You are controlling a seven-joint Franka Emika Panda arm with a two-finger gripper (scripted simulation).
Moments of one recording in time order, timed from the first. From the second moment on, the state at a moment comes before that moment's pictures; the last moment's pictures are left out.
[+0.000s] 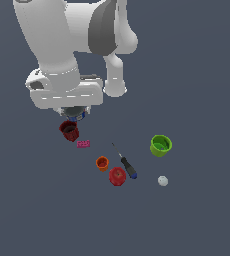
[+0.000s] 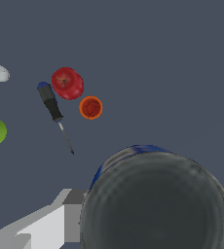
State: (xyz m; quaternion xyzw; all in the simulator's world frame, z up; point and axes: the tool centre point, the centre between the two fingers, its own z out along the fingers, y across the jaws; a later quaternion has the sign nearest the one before) arm -0.015 -0.137 0.293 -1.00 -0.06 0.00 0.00
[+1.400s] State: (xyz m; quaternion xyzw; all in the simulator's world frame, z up) arm 0.054 -0.210 0.420 -1.00 -0.06 0.00 0.00
